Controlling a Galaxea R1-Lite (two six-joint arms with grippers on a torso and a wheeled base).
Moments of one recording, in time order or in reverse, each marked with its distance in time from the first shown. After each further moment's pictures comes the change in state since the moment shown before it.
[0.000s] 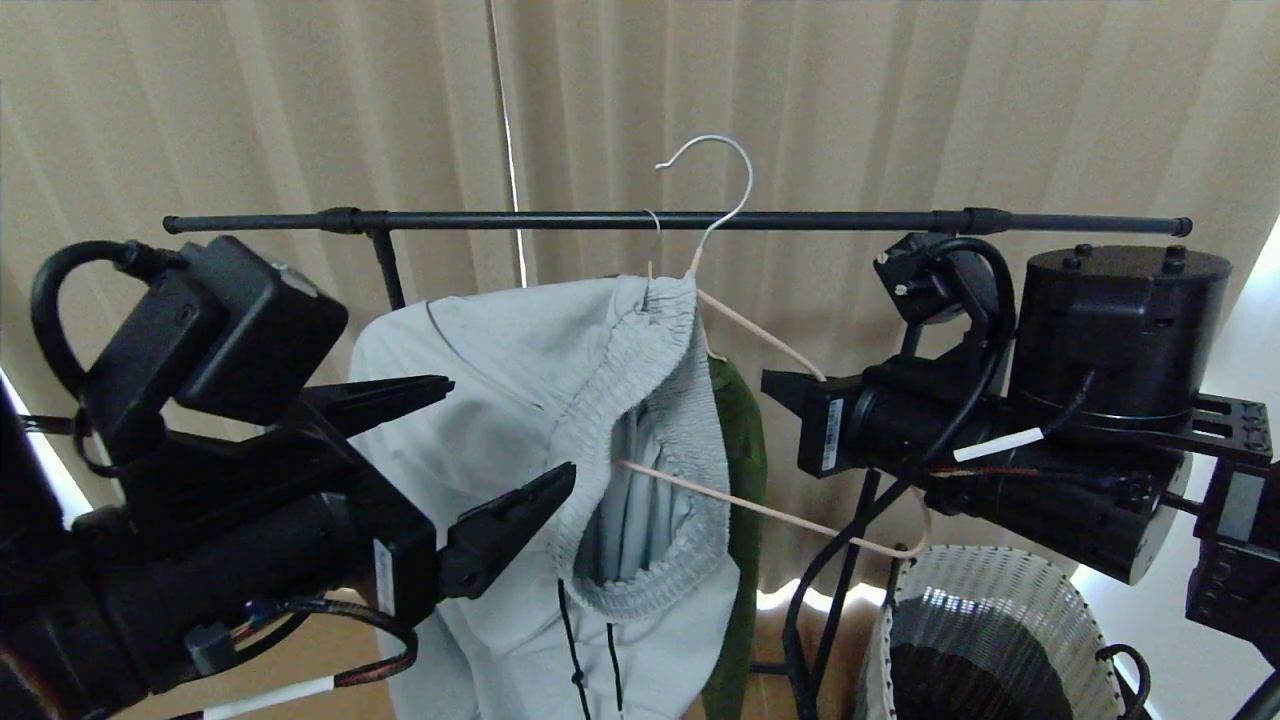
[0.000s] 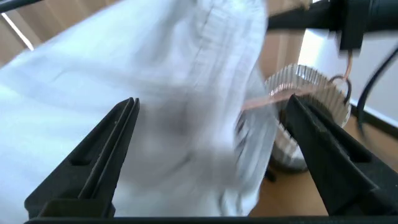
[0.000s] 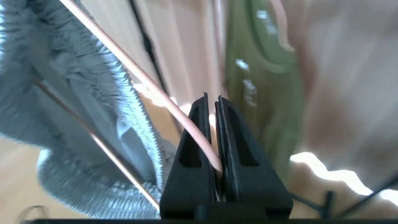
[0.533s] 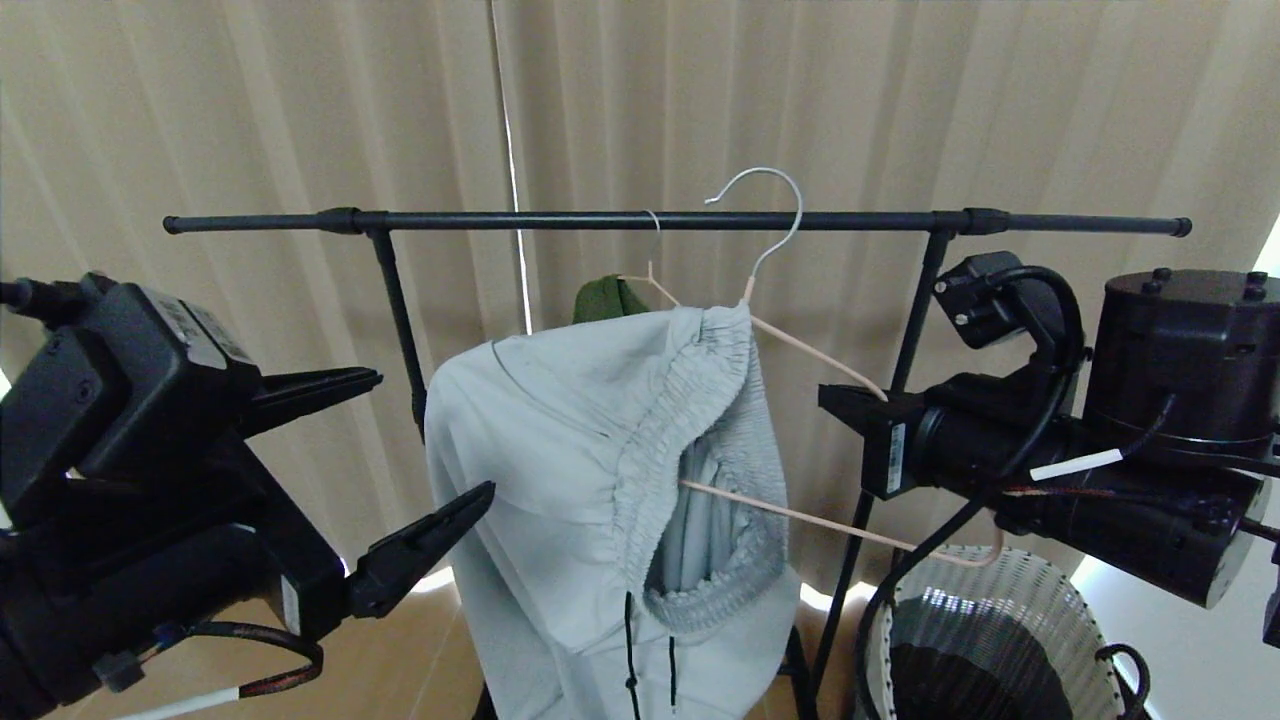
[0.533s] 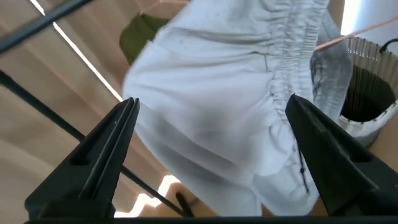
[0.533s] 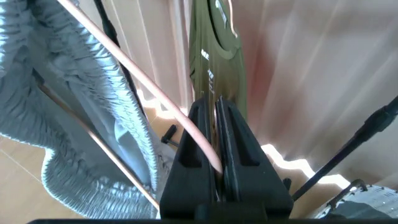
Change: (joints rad) left arm 0.136 -0.088 0.080 -0.013 -0.087 0.239; right arm -0.072 -0.076 0.104 0.000 0.005 -0.101
